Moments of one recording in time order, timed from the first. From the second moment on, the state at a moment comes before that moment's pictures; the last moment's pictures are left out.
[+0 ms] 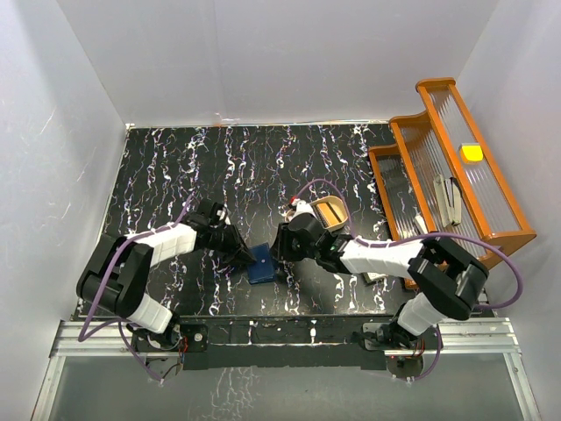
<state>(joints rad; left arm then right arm) -0.41 1.51 0.64 -0.25 0.50 -0.89 0.91 1.51 0.72 0.14 0.04 0.76</state>
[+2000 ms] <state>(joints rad) -0.43 1.53 0.60 -0.04 0.49 -0.92 0.89 1.60 0.79 0.07 -0.13 0.74</state>
